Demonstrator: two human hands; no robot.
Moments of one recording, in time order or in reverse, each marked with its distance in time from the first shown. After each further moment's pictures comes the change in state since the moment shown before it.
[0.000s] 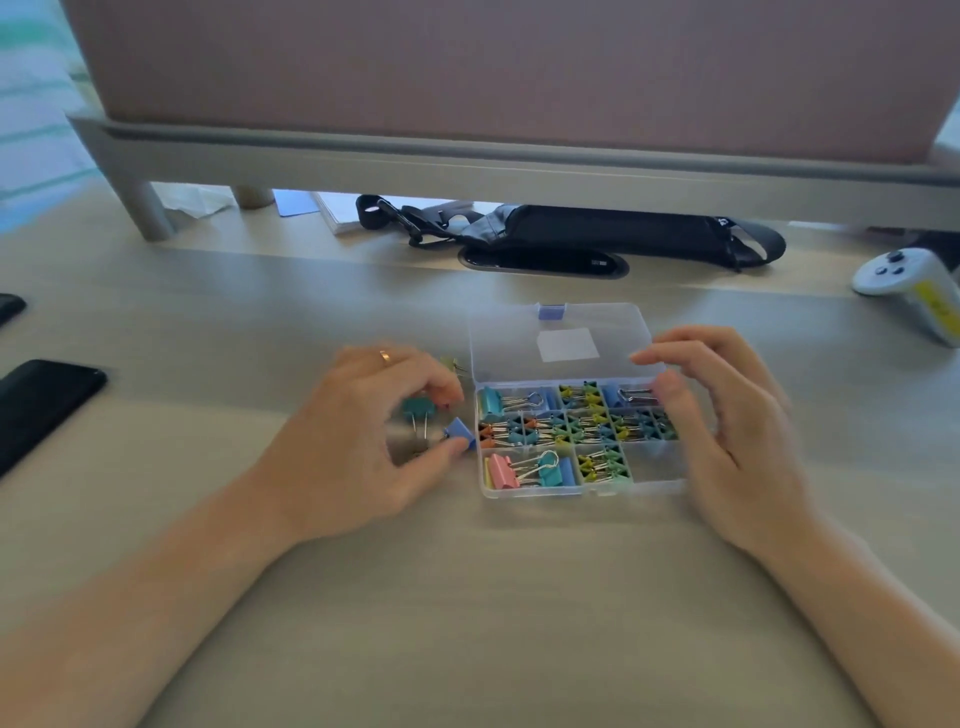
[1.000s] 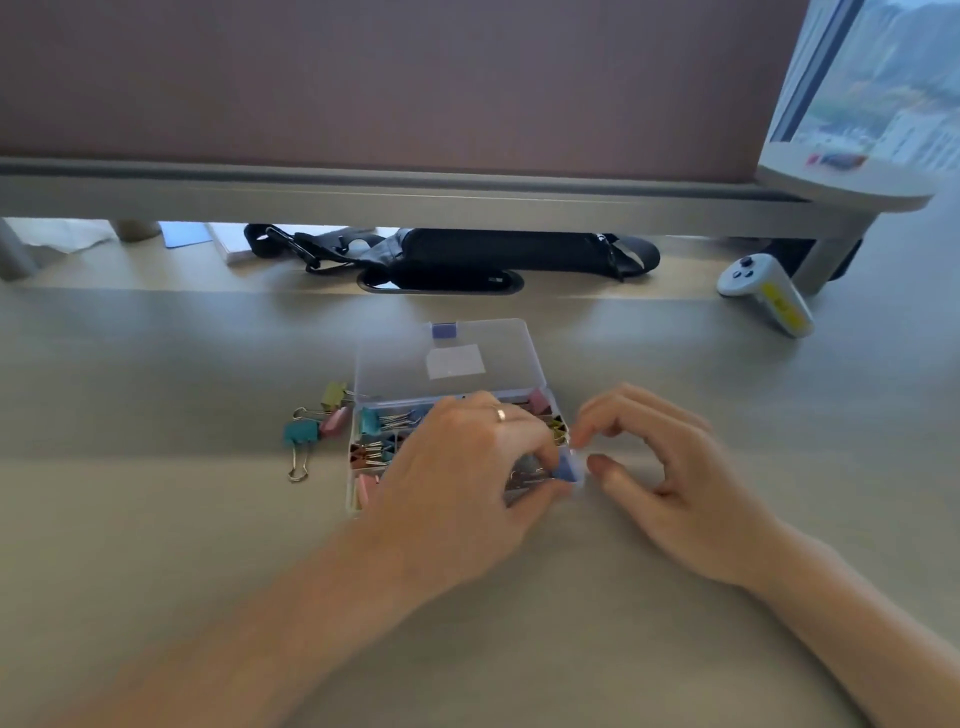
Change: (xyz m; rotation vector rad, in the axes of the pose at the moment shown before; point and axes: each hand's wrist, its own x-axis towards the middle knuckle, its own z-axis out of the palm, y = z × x) left_hand 0.050 0.113 0.072 -0.097 -0.095 0.120; right_hand -0.024 0.025 -0.062 0.089 -0.273 -0.140
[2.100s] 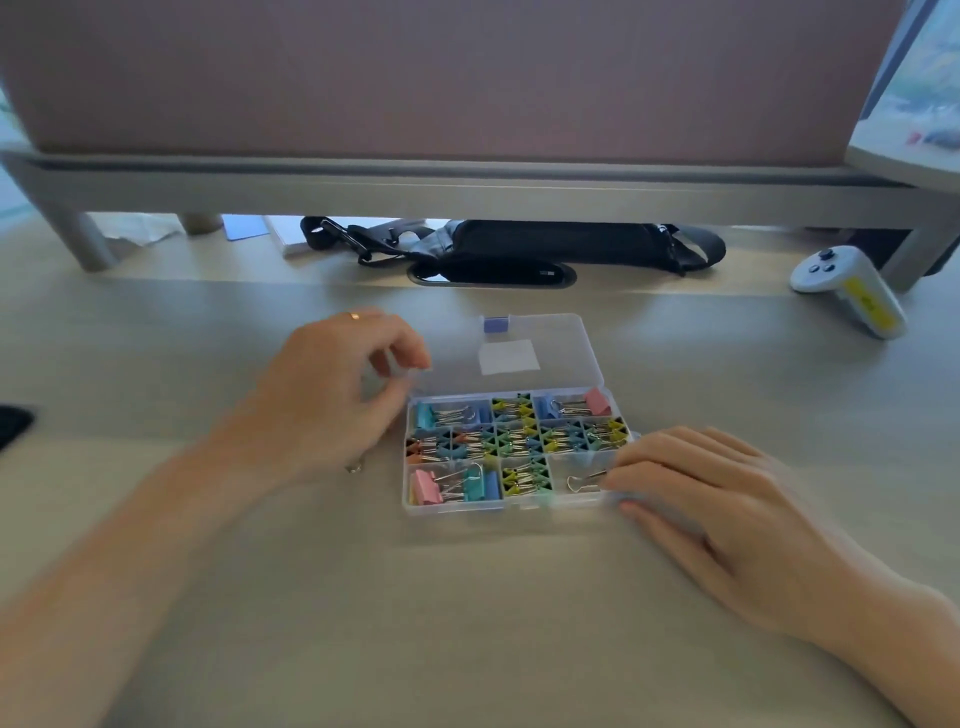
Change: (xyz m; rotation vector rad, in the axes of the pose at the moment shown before) left_hand -0.015 -0.085 -0.086 0.075 0.098 -0.210; right_hand -0.008 -0.006 0.003 -0.359 -0.157 -0.268
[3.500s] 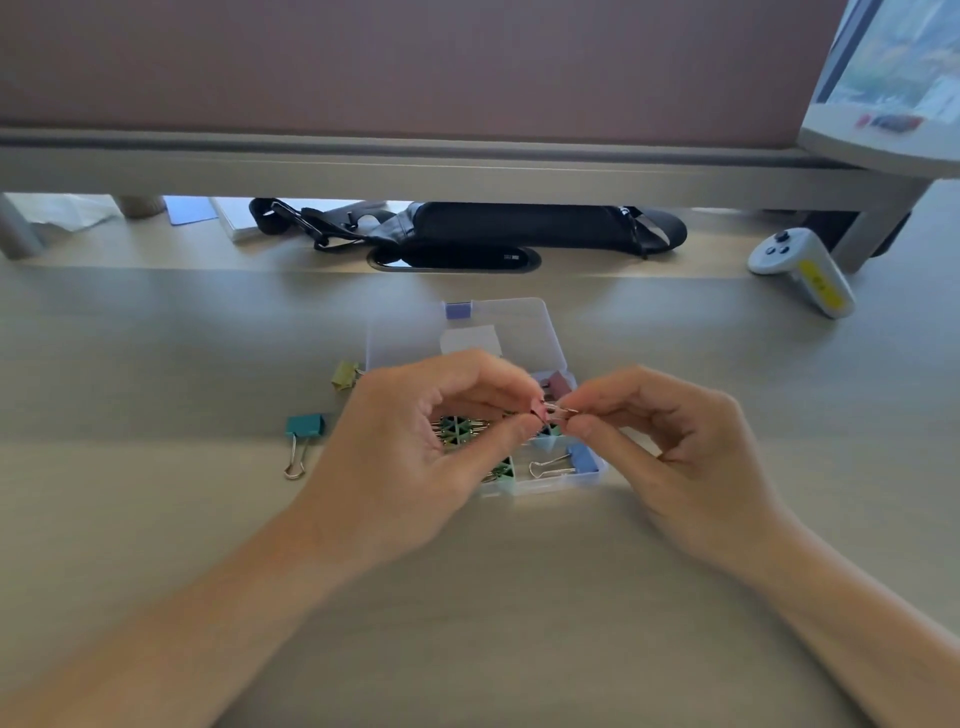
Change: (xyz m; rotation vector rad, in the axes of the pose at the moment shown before) left_hand -0.016 0.074 0.052 -0.644 -0.013 0.017; right_hand 0.027 -0.009 0.014 0.761 0.351 0.439
